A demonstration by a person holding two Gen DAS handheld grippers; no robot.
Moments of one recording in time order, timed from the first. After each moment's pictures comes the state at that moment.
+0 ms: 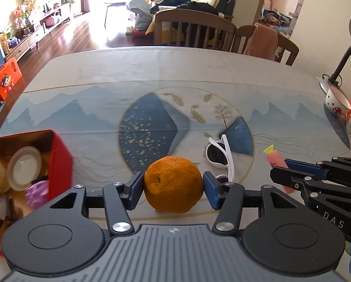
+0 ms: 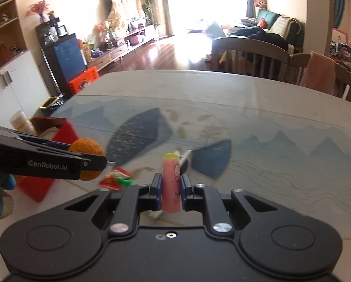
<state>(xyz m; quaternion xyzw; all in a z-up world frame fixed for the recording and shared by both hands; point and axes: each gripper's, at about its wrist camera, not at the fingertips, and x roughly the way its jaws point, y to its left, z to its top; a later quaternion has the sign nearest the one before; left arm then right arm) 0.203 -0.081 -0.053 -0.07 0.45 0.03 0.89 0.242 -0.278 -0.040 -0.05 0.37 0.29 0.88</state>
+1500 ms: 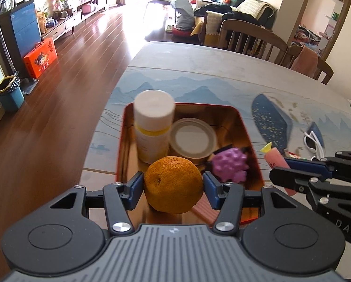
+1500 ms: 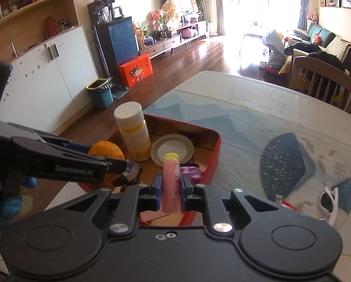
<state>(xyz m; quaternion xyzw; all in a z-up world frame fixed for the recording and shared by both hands) 0.095 0.151 -0.046 -0.10 0.44 0.08 0.89 0.152 -0.045 -0.019 -0.10 0.37 0.38 0.84</state>
